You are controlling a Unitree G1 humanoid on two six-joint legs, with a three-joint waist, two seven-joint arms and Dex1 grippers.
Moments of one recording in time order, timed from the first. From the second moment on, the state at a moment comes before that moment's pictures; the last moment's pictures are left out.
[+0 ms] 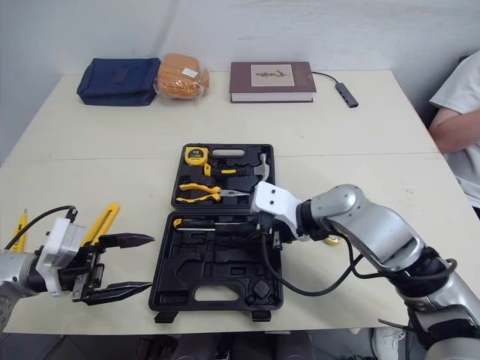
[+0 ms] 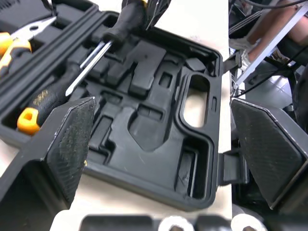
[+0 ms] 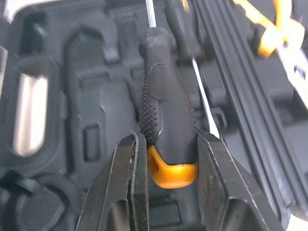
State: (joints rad) left arm 0.23 0.87 0.41 -0.42 -0.73 0.40 -1.21; right arm -0.68 -0.78 0.44 -0.44 0.44 0.94 0.94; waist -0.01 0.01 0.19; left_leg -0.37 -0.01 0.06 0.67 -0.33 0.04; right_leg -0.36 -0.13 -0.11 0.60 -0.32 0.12
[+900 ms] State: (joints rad) left arm 0.25 0.86 0.41 -0.44 -0.70 0.38 -1.17; right arm -0.68 -0.78 0.49 -0.40 0.29 0.90 1.00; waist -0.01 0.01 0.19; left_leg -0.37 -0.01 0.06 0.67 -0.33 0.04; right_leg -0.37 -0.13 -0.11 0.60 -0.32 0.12
